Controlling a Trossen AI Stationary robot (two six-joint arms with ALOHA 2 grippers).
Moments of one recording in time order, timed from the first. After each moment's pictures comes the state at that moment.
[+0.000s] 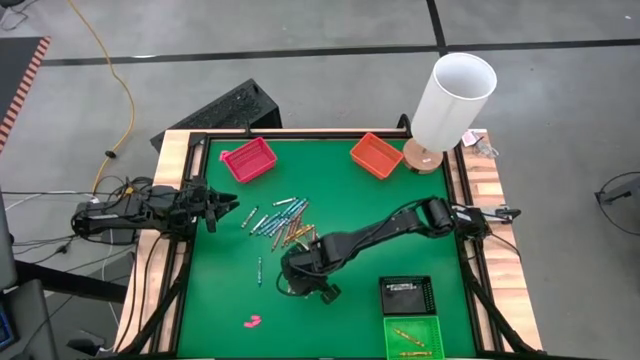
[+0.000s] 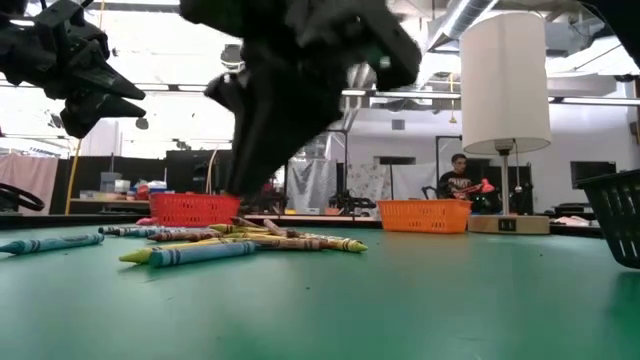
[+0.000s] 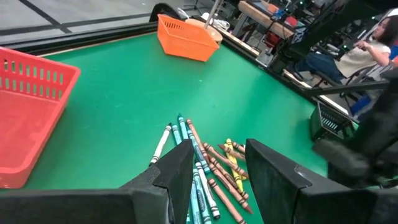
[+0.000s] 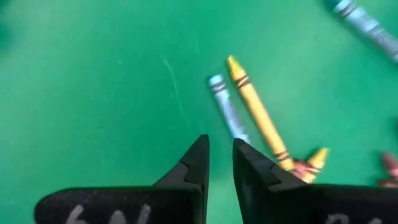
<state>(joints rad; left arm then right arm) 0.00 0.00 0.28 -0.48 -0.30 -0.53 0.28 2.24 1.93 -0.79 -0.10 -0.42</state>
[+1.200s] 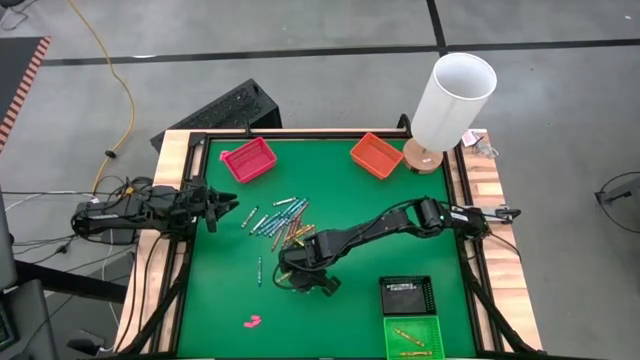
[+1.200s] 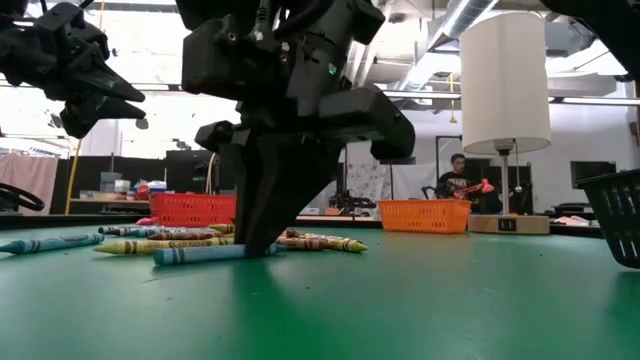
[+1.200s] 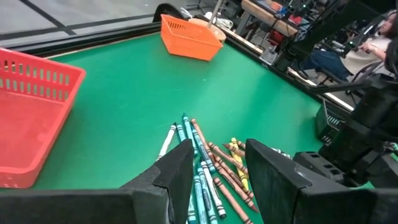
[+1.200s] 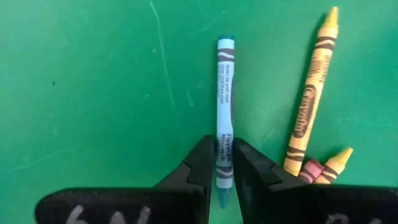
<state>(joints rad) 0.00 0.00 0.28 -0.49 -0.32 -0.52 0.24 2.31 1.94 -0.80 -0.13 -0.58</state>
